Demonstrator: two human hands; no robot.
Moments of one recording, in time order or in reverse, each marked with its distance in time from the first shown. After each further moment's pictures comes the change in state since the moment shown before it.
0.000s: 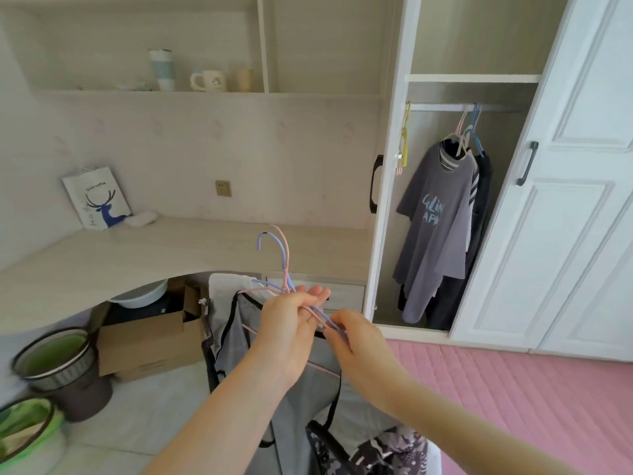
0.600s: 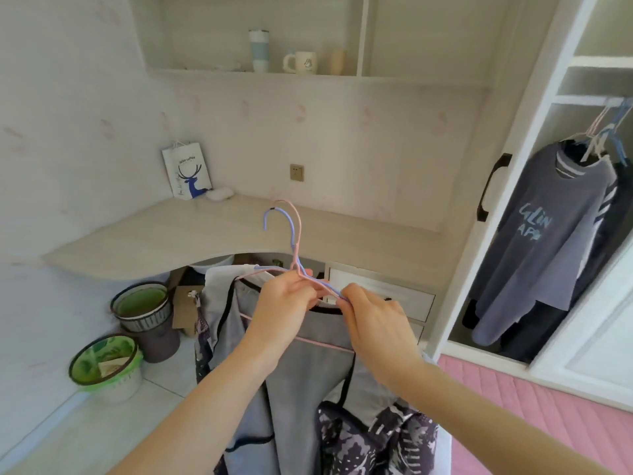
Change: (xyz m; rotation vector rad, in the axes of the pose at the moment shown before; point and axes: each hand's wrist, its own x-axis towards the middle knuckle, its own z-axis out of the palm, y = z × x) left_hand 0.020 0.080 -0.100 0.628 0.084 0.373; right_hand 0.075 -0.048 0.078 -0.368 0.076 -0.340
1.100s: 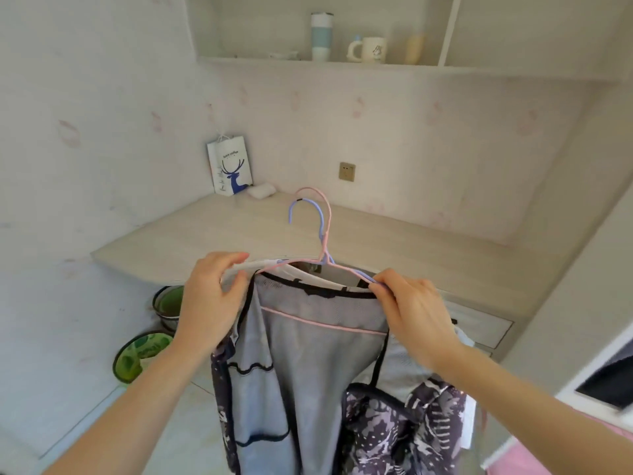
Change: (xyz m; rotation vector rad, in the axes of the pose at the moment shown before) left_hand 0.125 -0.028 -0.265 0.775 0.386 0.444; right_hand 0.140 -0.069 0.086 0.134 0.010 -0.068
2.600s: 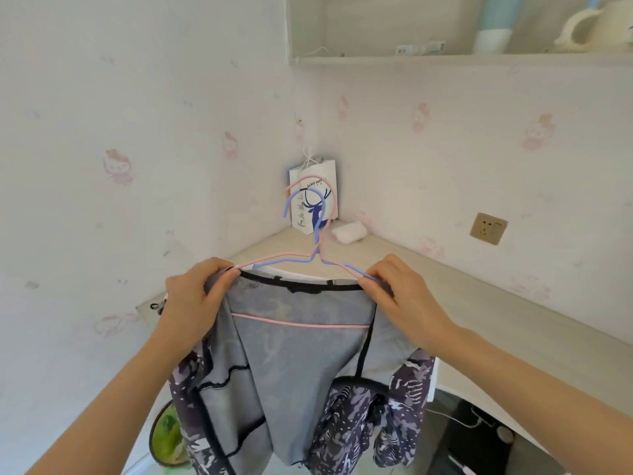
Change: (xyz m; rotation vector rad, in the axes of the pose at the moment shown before) left_hand 0.360 -0.277 0.013 0.192 0.122 -0.108; right_hand 0.465 0.024 0.306 0.419 -0.183 -0.260
